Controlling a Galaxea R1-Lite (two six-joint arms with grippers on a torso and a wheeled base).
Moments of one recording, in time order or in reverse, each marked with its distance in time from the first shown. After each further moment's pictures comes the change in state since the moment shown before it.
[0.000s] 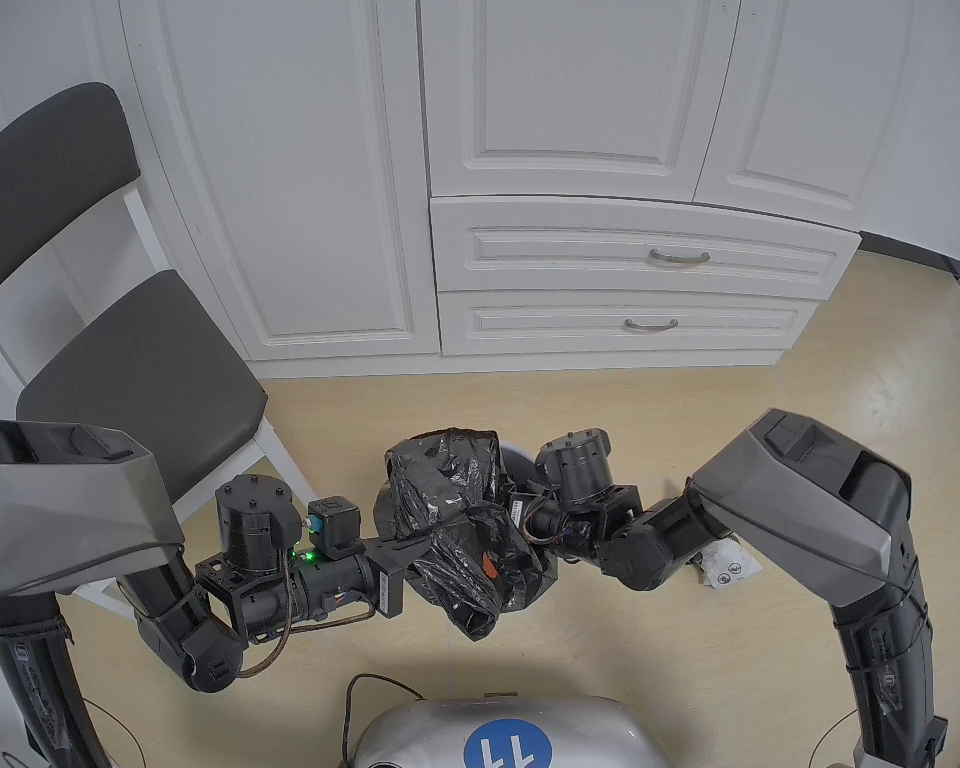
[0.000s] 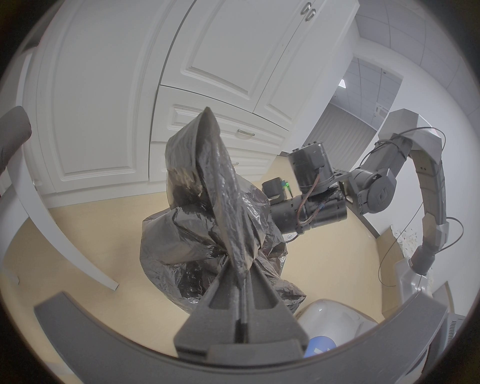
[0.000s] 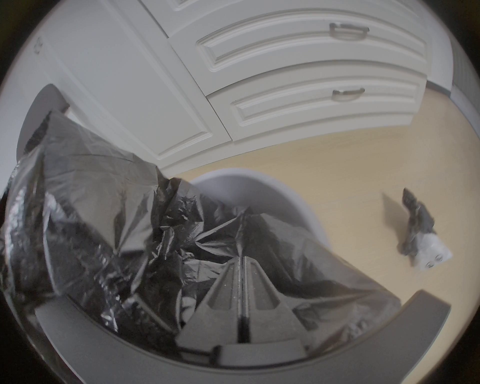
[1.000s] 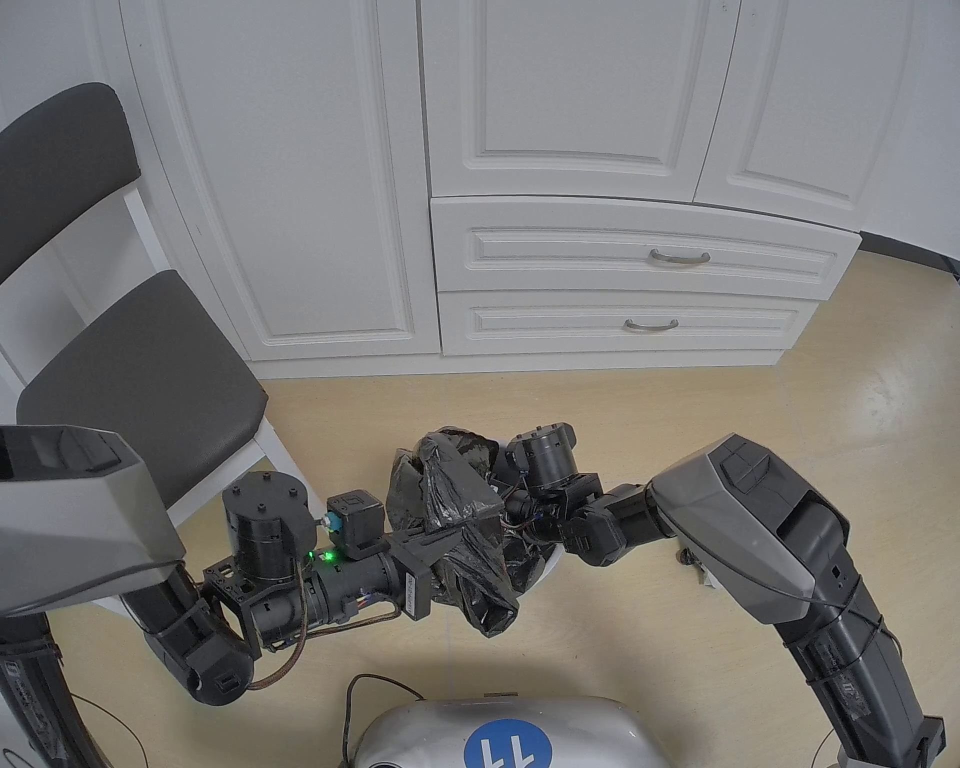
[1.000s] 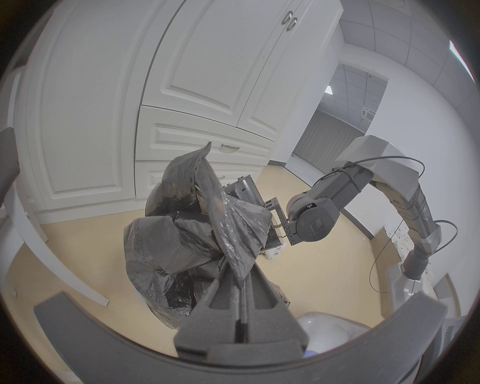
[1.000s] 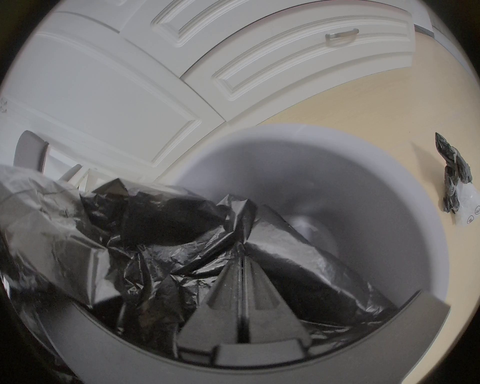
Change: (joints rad) left arm -0.090 -0.048 -0.011 -0.024 0.038 -0.004; right arm -0.017 0.221 -0.424 0.231 0.131 0.231
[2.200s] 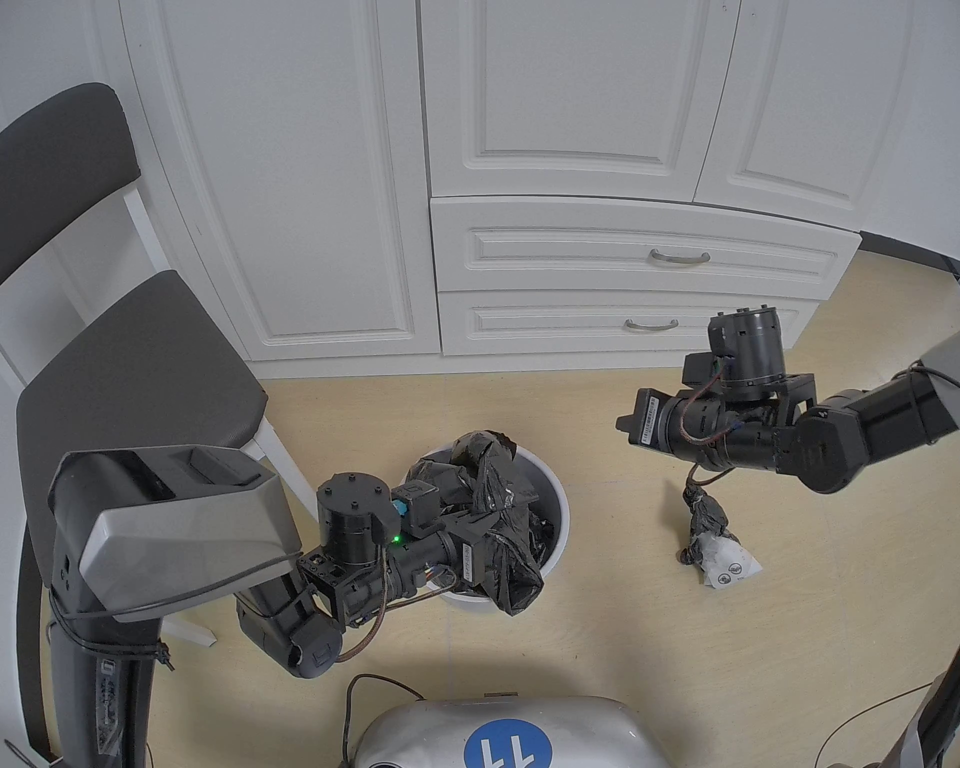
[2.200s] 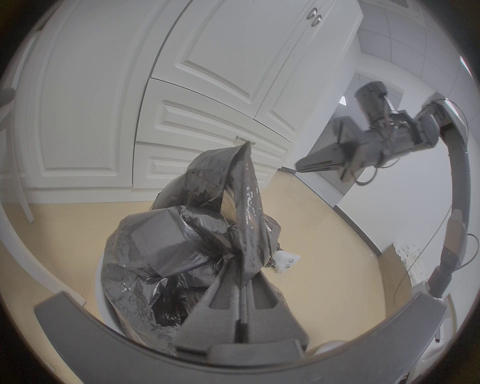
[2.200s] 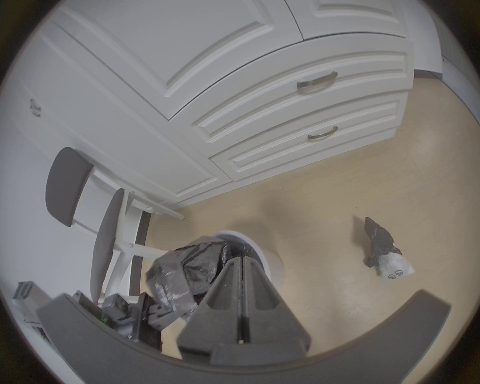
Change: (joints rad) left arm -0.013 0.300 -0.315 -0.029 0.060 -0.101; right arm -0.174 -0.728 0.663 -0.033 0.086 -0.234
